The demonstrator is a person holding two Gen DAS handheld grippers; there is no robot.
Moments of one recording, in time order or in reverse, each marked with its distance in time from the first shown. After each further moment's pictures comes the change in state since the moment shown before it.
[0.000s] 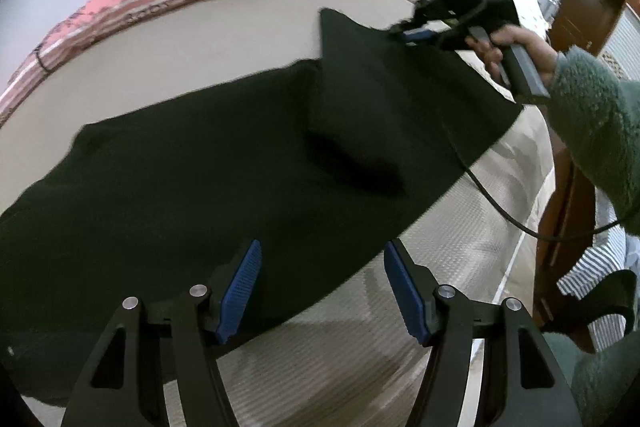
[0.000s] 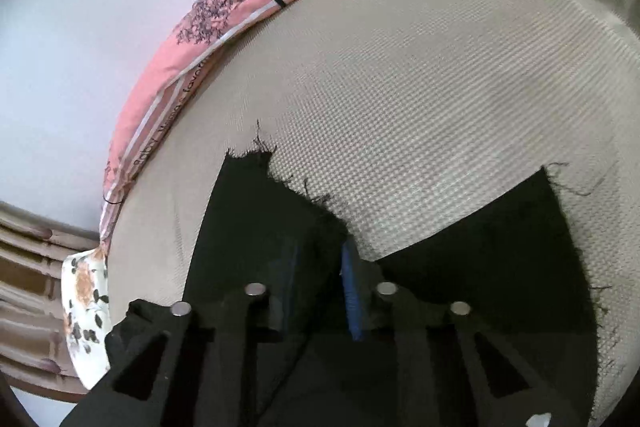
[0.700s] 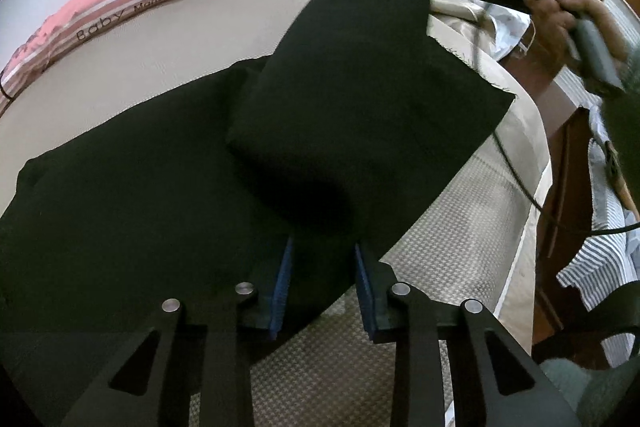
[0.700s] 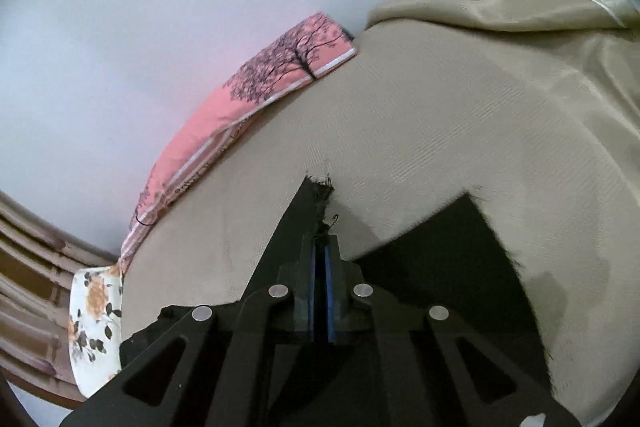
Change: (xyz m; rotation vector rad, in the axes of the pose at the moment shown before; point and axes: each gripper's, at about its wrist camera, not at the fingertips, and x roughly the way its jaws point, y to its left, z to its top) left arm 0.041 -0.030 0.017 0.060 0.000 -0.040; right arm -0.111 0.012 -0.039 -0.029 -0.219 0.015
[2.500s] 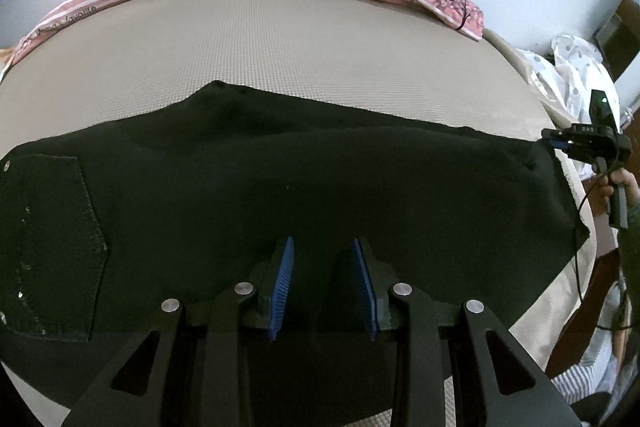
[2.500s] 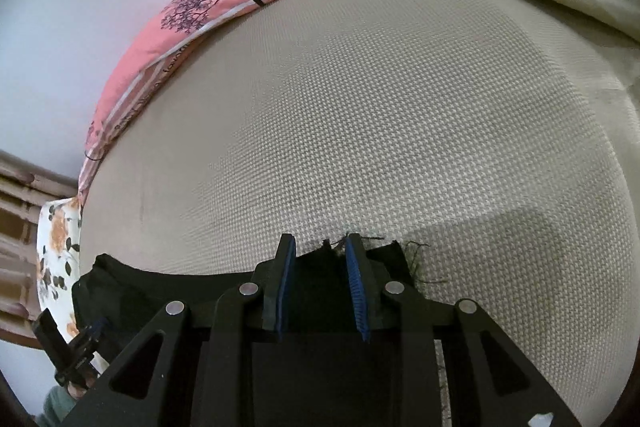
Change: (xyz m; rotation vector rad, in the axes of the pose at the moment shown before) left arm -0.034 0.148 -0.017 -0.464 -0.074 0.159; right arm 0.088 -0.048 0.061 -0.154 0.321 -0.071
